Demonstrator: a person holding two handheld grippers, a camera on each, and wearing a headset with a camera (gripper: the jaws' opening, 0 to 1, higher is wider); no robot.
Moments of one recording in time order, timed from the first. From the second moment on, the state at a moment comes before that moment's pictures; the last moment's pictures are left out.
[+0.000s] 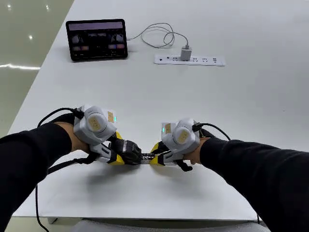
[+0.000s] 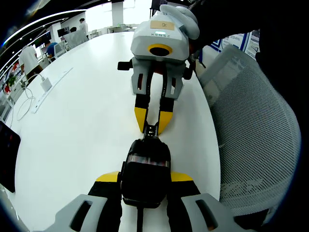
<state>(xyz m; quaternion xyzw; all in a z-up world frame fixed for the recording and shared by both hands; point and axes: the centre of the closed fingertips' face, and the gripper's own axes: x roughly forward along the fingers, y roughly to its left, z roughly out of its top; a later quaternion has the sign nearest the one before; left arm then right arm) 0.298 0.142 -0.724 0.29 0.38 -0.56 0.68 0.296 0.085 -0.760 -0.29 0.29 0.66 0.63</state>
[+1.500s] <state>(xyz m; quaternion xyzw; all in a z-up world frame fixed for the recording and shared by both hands) 0.296 0.141 -0.723 0.29 0.38 -0.55 0.68 0.297 0.052 -0.760 -0.31 0.30 0.65 0.63</state>
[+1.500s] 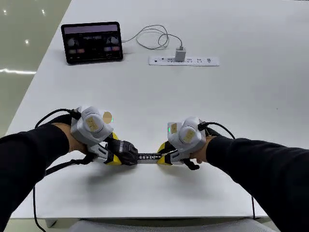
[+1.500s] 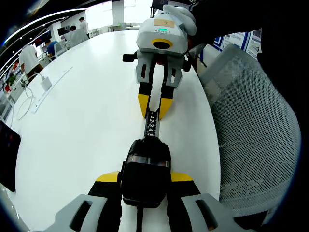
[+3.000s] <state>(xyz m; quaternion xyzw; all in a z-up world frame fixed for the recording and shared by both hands) 0.298 0.141 -0.726 0.30 0.38 -0.55 0.68 0.303 0.001 -0.761 -0.31 0.32 0.63 0.64</state>
